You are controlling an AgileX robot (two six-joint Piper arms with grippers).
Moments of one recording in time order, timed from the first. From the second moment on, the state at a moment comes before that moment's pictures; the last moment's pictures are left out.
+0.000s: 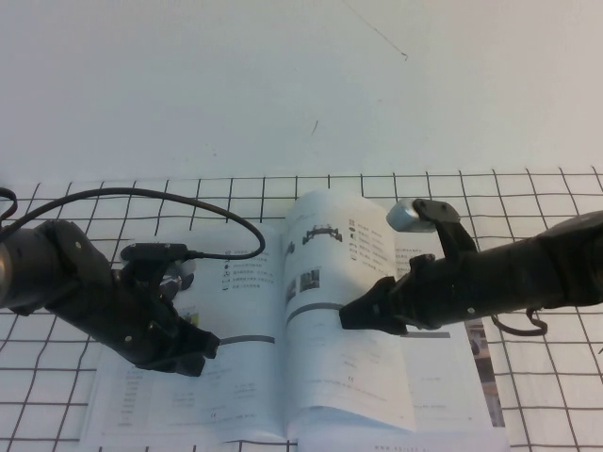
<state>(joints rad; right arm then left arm) 0.35 1.93 -1.00 1.49 0.74 -1.32 -0.16 1.84 -0.95 -0.60 0.63 0.55</state>
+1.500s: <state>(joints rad) 0.31 1.92 -1.09 0.57 0.57 -0.47 -0.16 1.84 -0.96 -0.60 0.63 0.56</state>
